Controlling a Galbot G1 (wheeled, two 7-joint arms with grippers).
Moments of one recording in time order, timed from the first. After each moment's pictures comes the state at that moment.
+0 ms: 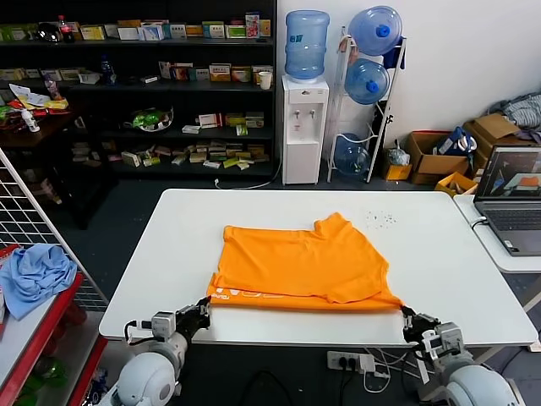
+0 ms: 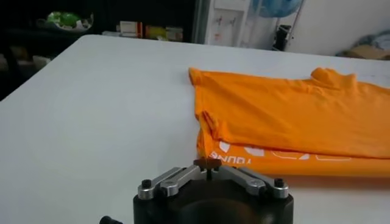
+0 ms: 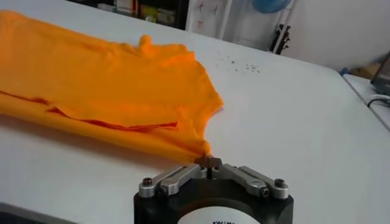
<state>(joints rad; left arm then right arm) 1.25 -1.00 -0.15 -1.84 -0.71 0.36 -0.32 -1.51 0.92 0.52 1.90 0.44 -0.45 0.09</state>
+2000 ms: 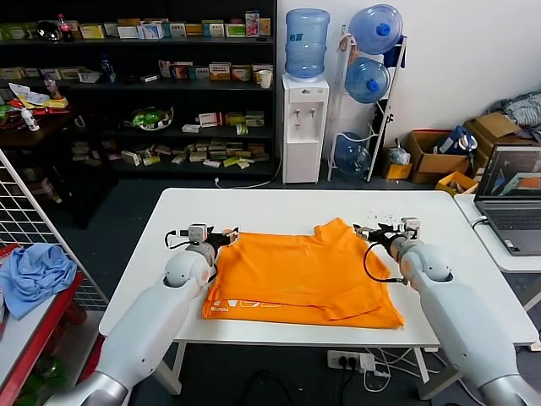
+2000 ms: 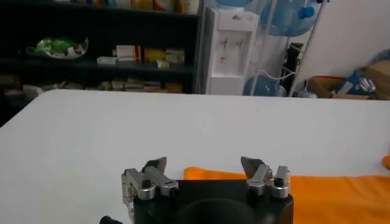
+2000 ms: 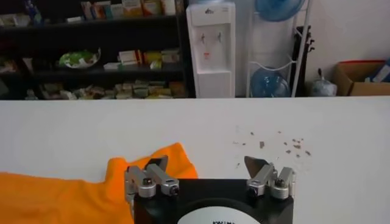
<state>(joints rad) 0.56 -1.25 0.01 -1.17 -0.69 0.40 -0.22 -0.56 1.09 0.16 1.08 0.65 -0.44 -0.09</state>
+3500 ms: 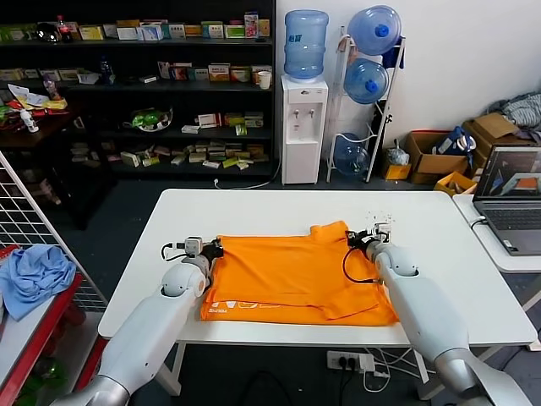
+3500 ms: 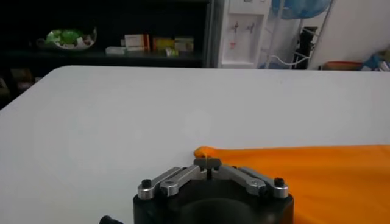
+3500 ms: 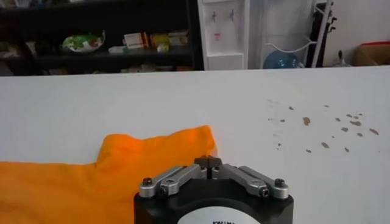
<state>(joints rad) 0.61 -1.23 -0.01 -1.10 -0.63 0.36 -0.17 -0.51 1.20 0.15 0.92 0.56 -0.38 -0.13</state>
